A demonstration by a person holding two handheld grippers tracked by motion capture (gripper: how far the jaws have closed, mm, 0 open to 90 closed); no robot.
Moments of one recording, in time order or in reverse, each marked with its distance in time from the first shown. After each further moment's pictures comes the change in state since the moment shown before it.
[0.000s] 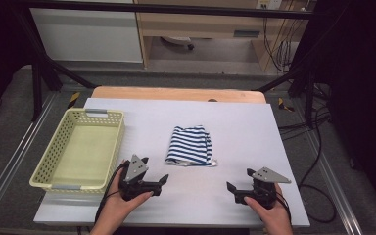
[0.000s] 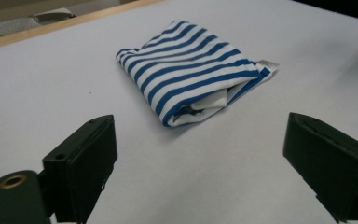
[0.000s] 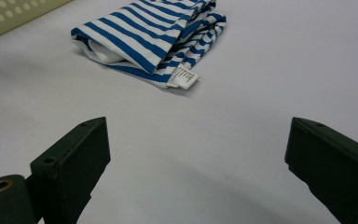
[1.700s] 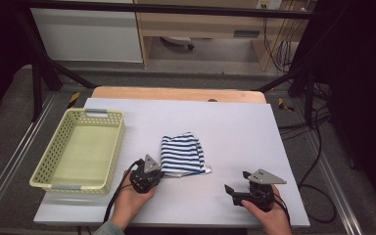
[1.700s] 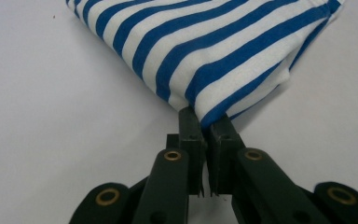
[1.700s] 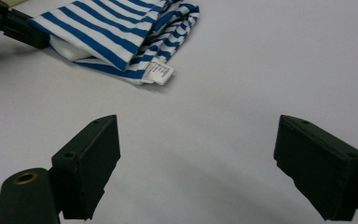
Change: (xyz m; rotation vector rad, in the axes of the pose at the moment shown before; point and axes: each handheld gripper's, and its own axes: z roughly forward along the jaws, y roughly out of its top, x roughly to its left) left arm 0.002 -0.019 0.030 0.248 -0.005 0.012; right arm 0.009 -0.001 0.002 0.053 0.017 -0.060
